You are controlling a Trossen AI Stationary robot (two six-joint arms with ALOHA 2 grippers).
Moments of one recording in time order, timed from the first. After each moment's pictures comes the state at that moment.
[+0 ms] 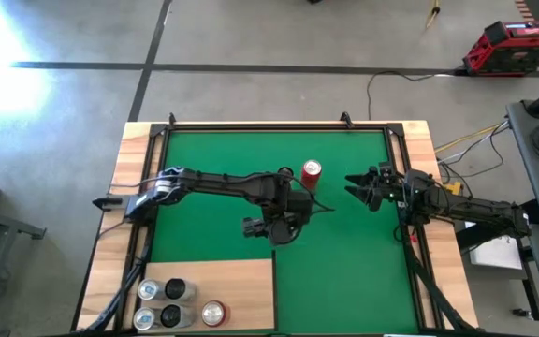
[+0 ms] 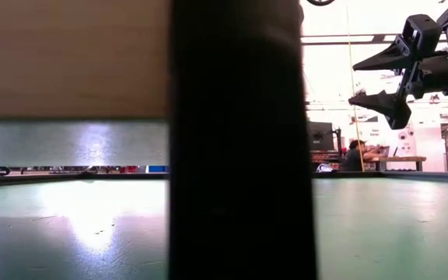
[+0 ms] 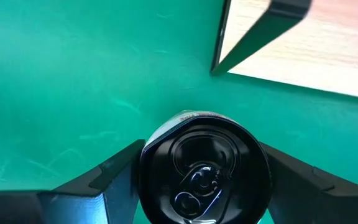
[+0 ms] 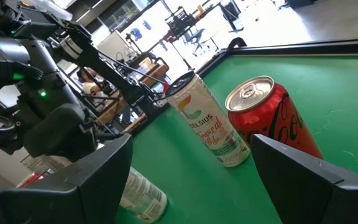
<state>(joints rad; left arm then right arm) -0.09 2.22 2.19 -1.37 0.23 1.24 -0.28 0.19 0.01 0.14 -0.08 0.64</state>
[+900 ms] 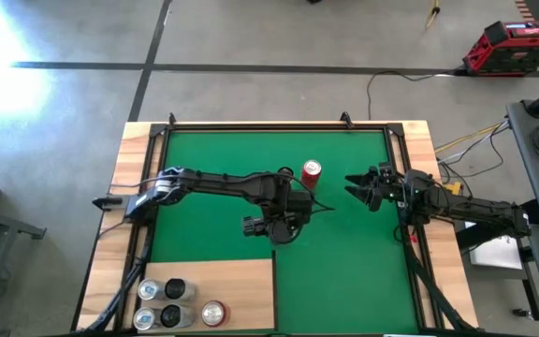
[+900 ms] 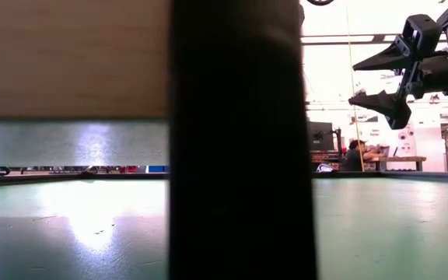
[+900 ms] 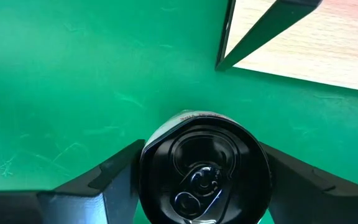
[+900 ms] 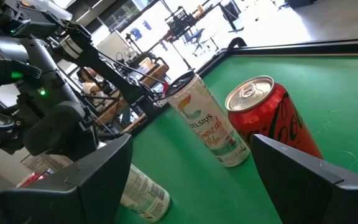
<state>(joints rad) -0.09 2.22 2.20 -1.37 0.21 1.25 -0.28 0.19 0.01 0.14 -0.08 0.64</state>
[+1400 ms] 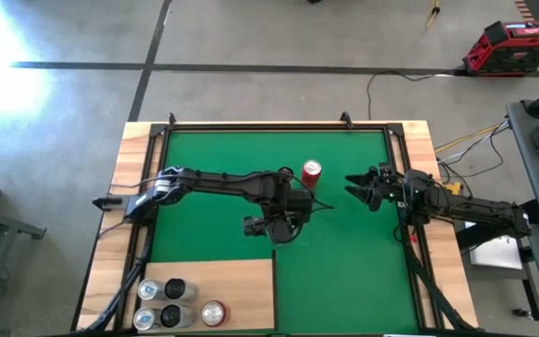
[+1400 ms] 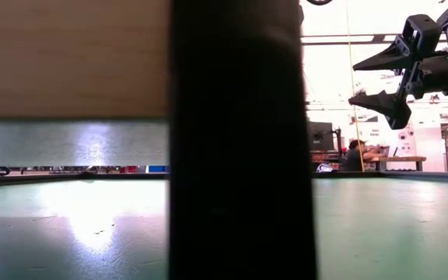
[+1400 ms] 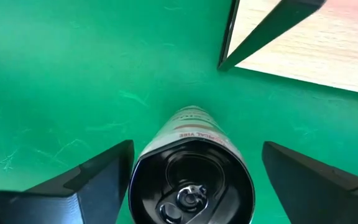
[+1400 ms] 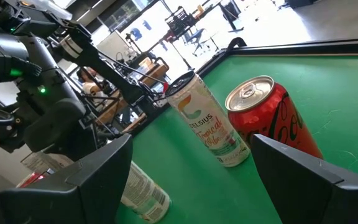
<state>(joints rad) -0.09 2.21 2.20 -1.36 0.21 1.23 -0.28 0.19 0.01 0.14 -0.08 0.64</state>
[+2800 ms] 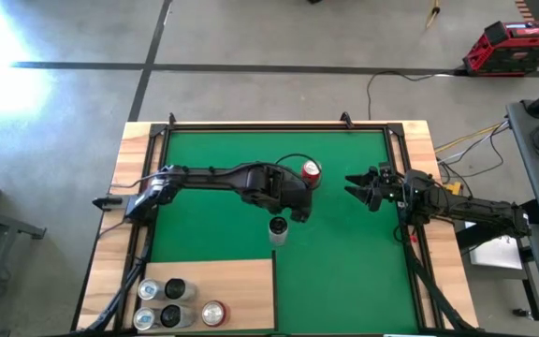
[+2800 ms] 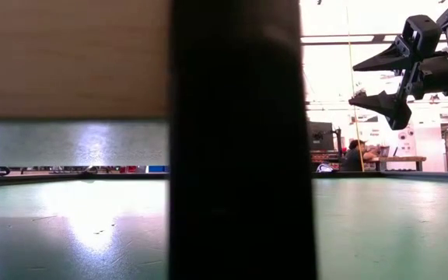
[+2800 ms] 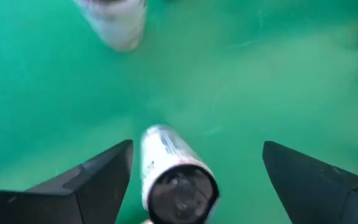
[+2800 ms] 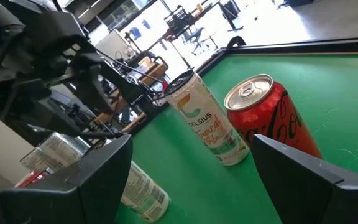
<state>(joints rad) -0.10 2.18 2.36 -1.41 -0.14 -1.23 -0.28 0.19 0.01 0.13 -0.08 0.64</state>
